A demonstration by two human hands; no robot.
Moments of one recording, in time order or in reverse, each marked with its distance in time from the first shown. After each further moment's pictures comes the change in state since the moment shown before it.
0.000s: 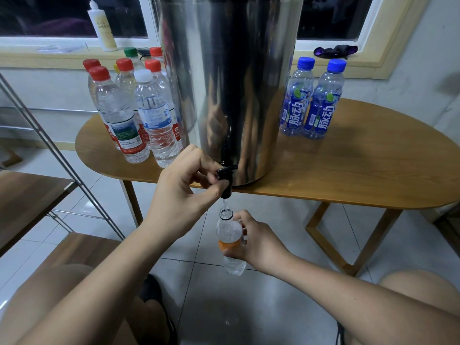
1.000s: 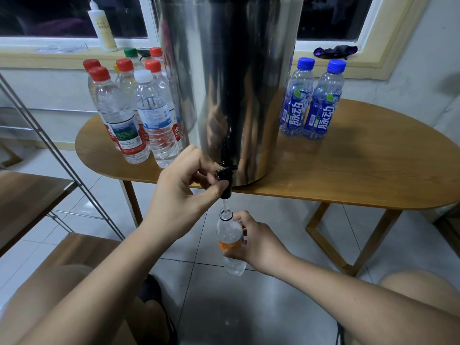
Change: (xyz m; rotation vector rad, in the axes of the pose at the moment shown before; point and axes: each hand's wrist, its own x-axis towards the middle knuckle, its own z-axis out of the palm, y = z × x) left_hand 0.000 -0.004 -0.001 -0.025 0.000 0.007; right_hand 0.003 0.003 0.002 0.000 -0.002 0.008
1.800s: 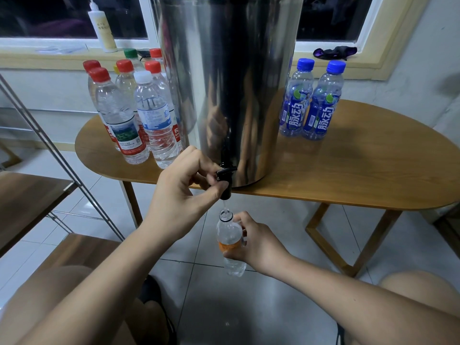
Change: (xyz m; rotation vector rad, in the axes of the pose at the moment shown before) left_hand -0.001 0.000 0.000 0.004 0.004 0.004; right_hand -0.001 -0.002 0.000 0.003 0.004 0.006
